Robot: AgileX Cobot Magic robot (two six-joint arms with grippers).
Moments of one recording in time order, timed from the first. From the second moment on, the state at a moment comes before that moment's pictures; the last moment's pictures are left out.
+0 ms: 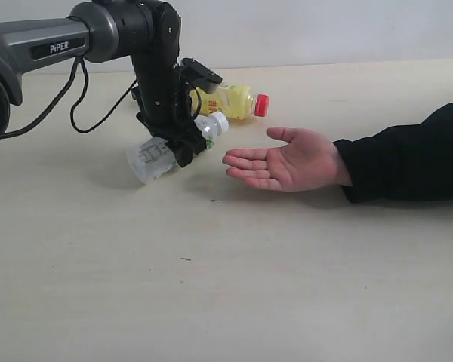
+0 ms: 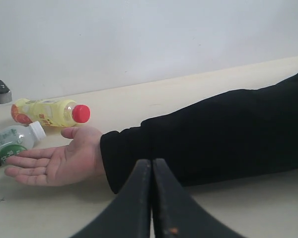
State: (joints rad) left arm -0.51 2.46 -2.07 0.00 1.19 0.39; right arm 0.17 0.00 0.00 -0.23 0.29 0.41
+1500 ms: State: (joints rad) left arm -0.71 2.18 -2.07 -0.31 1.18 -0.32; right arm 0.17 0.00 0.00 -0.23 0.29 0.41
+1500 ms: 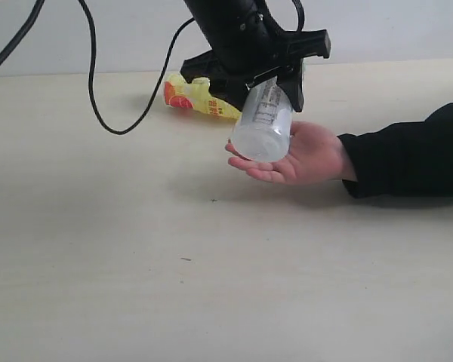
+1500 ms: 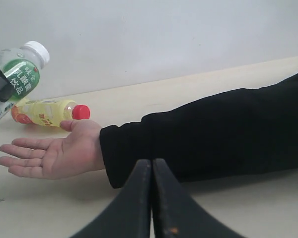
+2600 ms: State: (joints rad) left arm -0.75 2.33 -2.07 -0.33 1.03 -0.42; right arm 0.17 0.00 0.00 -0.23 0.29 0.41
